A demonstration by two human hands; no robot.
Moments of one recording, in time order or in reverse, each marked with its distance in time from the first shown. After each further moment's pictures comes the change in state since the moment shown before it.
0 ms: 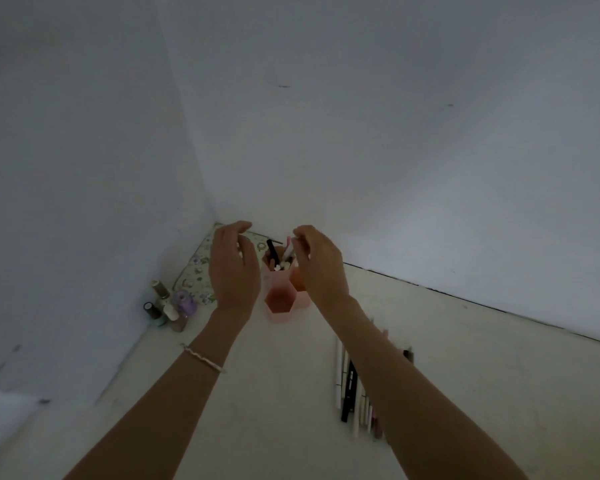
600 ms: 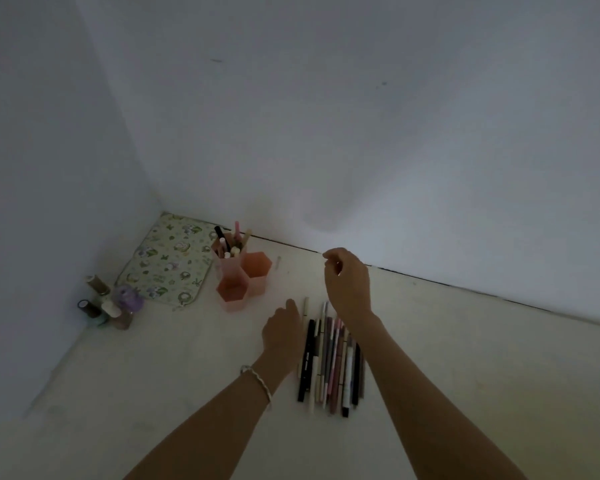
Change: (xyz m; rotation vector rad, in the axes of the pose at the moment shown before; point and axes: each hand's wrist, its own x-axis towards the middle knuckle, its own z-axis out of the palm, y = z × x) left_hand -0.160 0.029 0.084 0.515 -0.959 -0.123; right_hand -0.060 0.086 -0.077 -0.058 0.095 0.391
